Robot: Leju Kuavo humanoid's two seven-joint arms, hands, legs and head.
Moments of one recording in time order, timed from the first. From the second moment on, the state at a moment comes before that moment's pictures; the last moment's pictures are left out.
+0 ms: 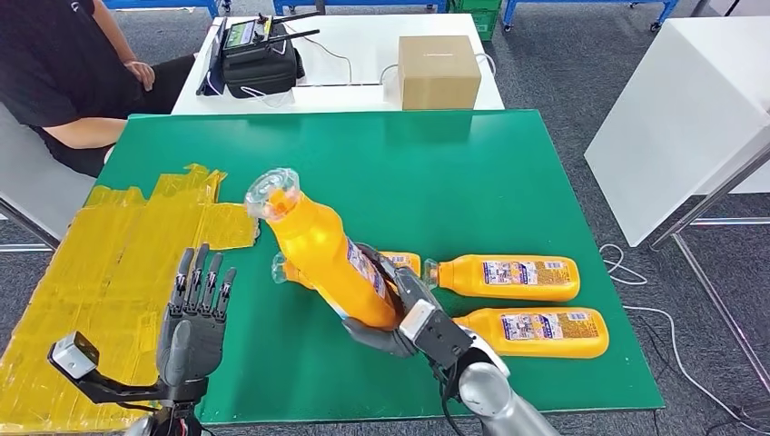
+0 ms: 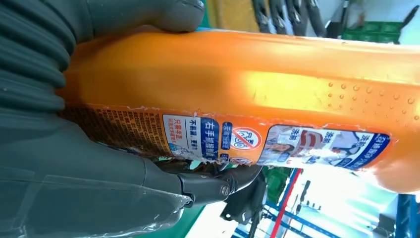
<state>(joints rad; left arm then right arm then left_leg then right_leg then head) 0.16 -0.08 -0.09 -1.60 0.73 -0.47 -0.33 -0.22 -0.01 0.70 -1.47 0.00 0.04 -0.20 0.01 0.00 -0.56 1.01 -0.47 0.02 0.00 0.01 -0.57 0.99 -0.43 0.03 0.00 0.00</state>
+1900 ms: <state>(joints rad) 0.08 -0.08 -0.17 -1.54 0.66 -0.44 -0.29 -0.46 0.05 0.94 -1.14 0.05 0.28 -0.01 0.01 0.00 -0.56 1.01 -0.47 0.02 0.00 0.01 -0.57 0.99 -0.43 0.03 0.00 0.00</state>
